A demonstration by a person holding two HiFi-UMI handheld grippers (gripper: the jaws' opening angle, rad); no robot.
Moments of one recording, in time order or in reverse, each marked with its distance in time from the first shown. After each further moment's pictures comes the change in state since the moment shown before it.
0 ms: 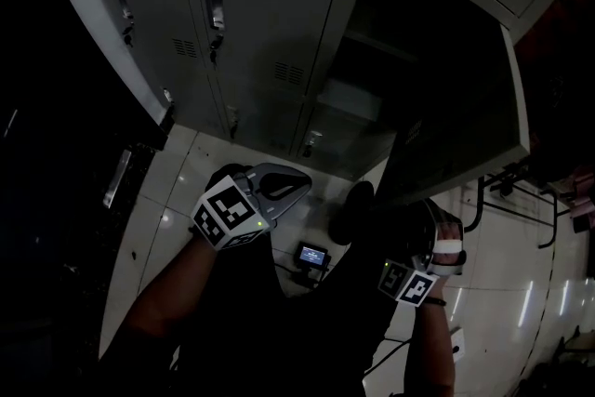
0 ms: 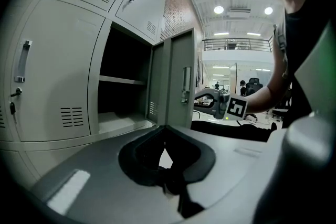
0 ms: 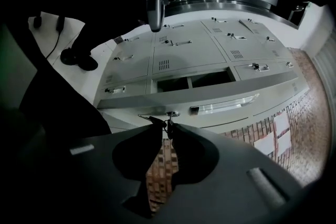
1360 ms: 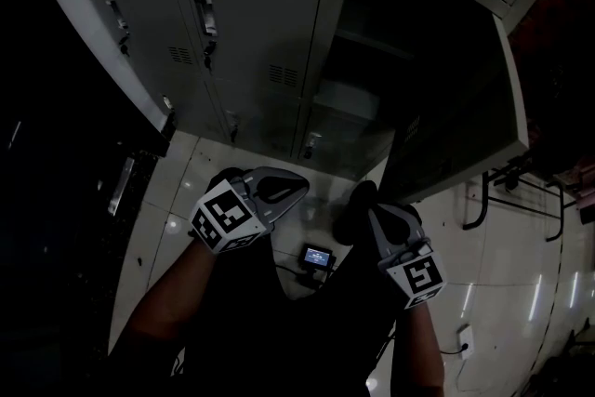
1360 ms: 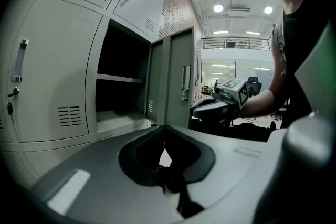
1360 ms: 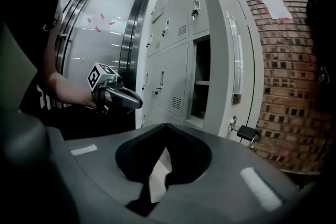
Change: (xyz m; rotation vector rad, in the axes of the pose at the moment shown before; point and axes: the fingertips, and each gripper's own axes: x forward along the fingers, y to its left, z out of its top) left arm 0.002 -0.004 -0.003 0.006 0.020 -0.014; right arm -0.018 0.014 0.083 1.137 -0.433 0.547
